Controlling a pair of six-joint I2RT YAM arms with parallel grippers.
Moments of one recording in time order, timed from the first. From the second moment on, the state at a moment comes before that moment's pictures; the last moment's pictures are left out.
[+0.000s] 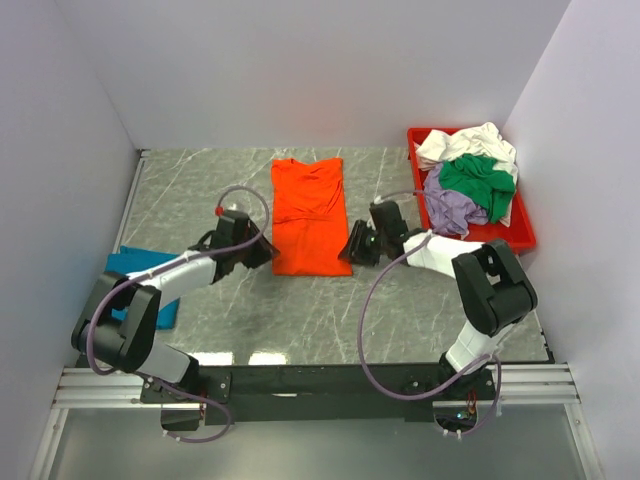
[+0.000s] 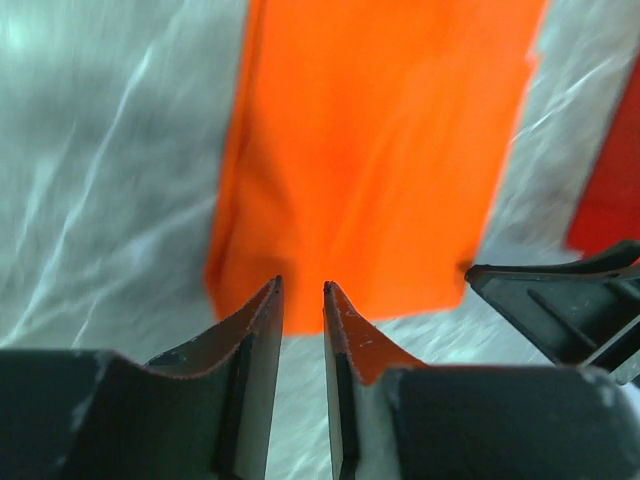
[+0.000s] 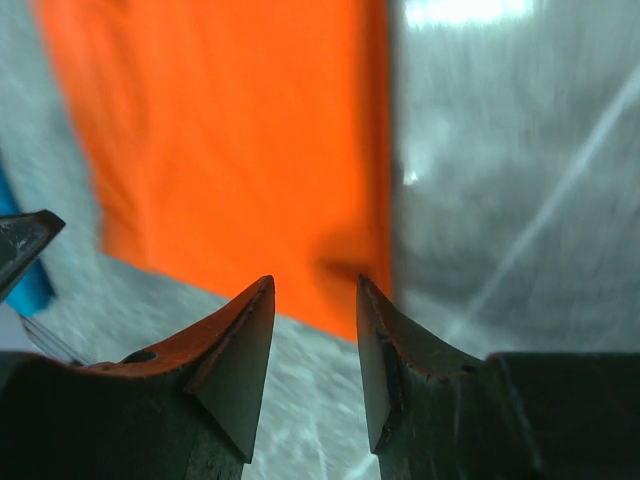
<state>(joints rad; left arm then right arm) -0.39 1.46 0.75 -0.01 0.09 -0.94 0.42 1.69 0.91 -0.06 -0.27 0.74</state>
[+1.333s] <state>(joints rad) -0.43 1.43 0.53 0.11 0.10 -0.99 0.45 1.52 0.63 0.04 -0.17 0.85</state>
